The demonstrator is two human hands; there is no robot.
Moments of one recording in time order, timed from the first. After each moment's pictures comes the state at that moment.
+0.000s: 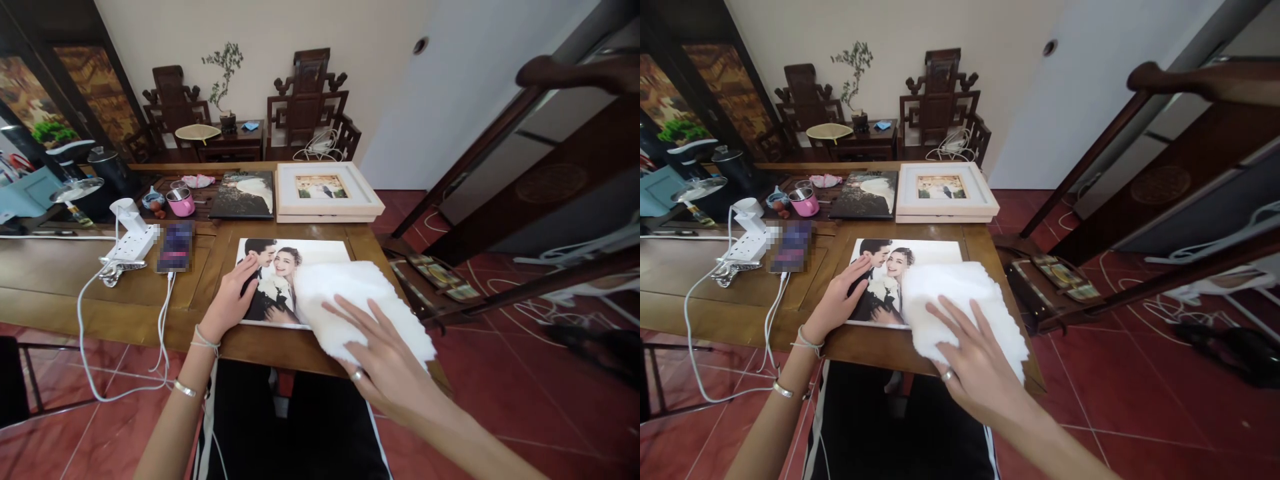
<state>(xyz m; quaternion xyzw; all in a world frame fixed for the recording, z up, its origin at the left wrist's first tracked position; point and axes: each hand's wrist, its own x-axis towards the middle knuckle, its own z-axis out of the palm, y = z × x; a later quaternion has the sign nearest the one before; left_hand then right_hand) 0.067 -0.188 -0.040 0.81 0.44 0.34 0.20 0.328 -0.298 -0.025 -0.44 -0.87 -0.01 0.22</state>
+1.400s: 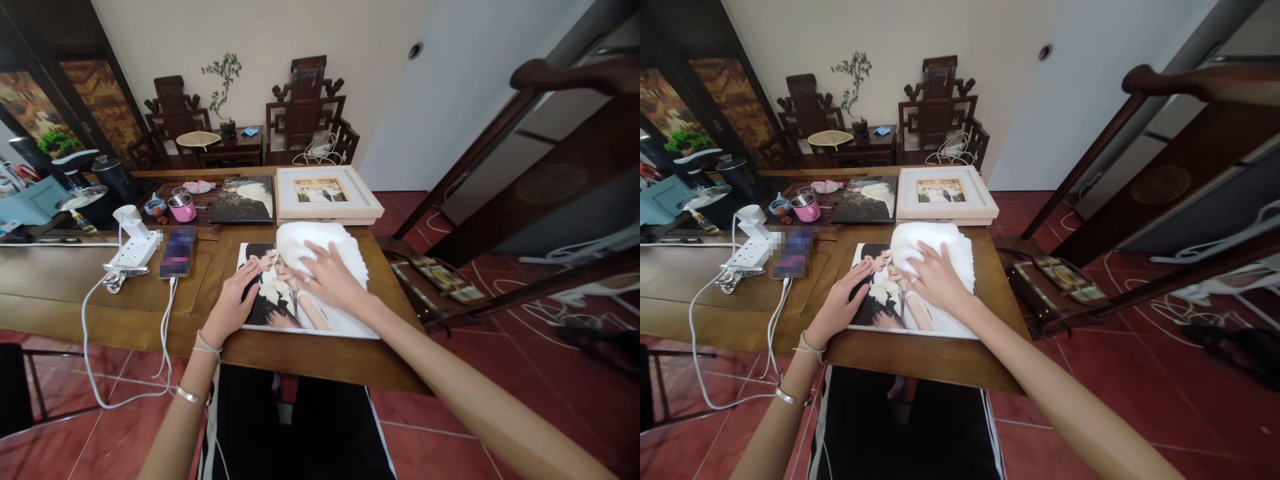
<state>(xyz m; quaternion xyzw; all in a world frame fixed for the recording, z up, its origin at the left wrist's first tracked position) 0.065 -0.187 -0.039 0.81 0.44 0.33 0.20 0.297 -0.170 -0.017 -0.49 -0.85 0.03 0.17</state>
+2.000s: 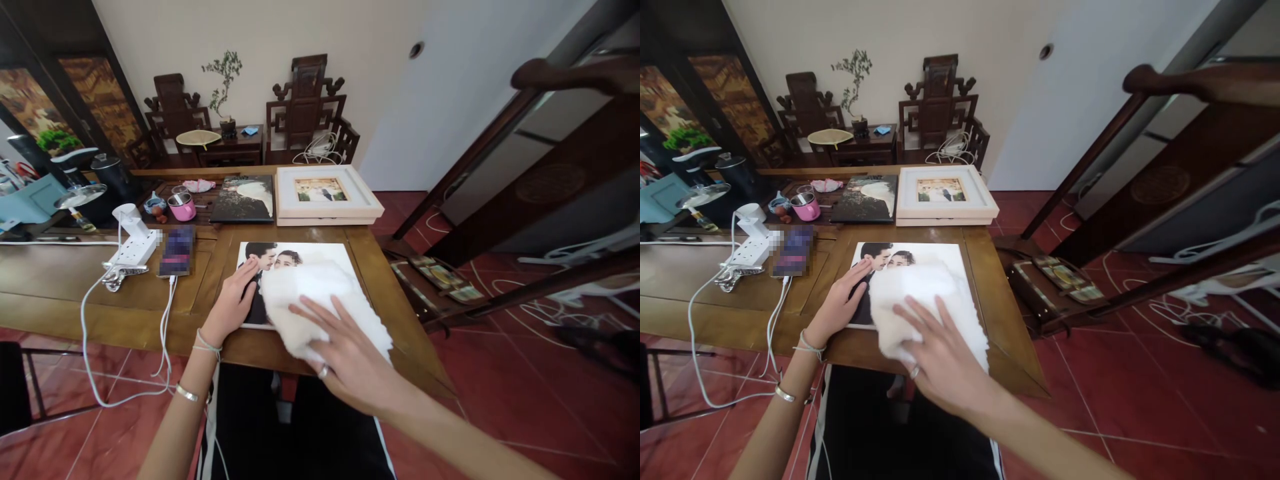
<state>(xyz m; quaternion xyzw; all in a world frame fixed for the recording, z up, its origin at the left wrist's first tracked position) 0.065 -0.187 -0.040 0.81 0.44 0.34 0.21 0.293 -0.284 -0.016 -0.39 -0.90 0.07 0.18</state>
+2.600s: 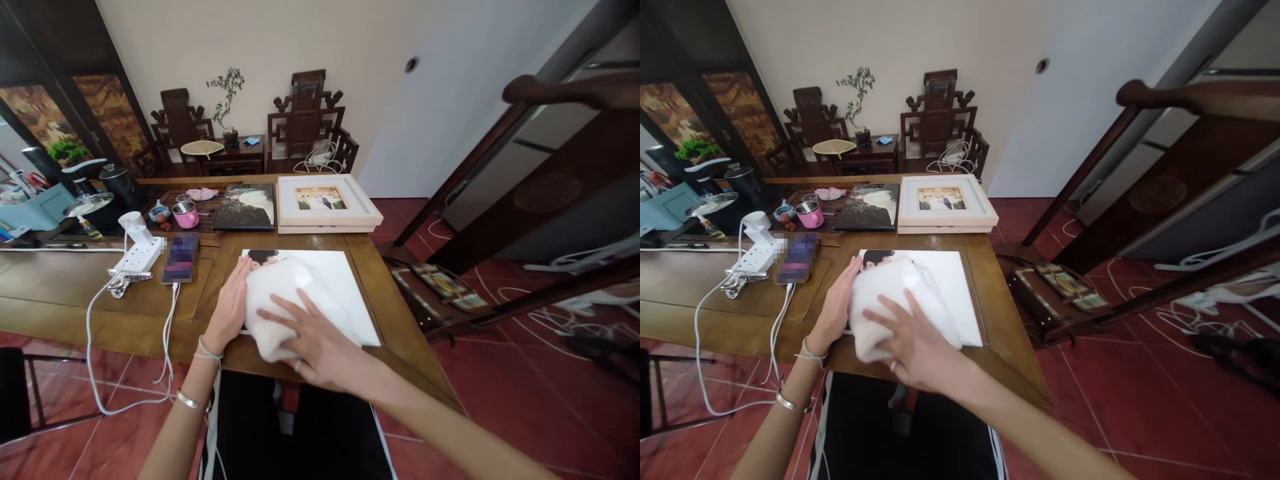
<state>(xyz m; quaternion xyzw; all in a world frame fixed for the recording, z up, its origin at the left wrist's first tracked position) 0.061 -0.194 -0.035 0.77 0.44 0.42 0.22 0.269 -0.250 -0.006 -0.30 -0.94 0.12 0.14</state>
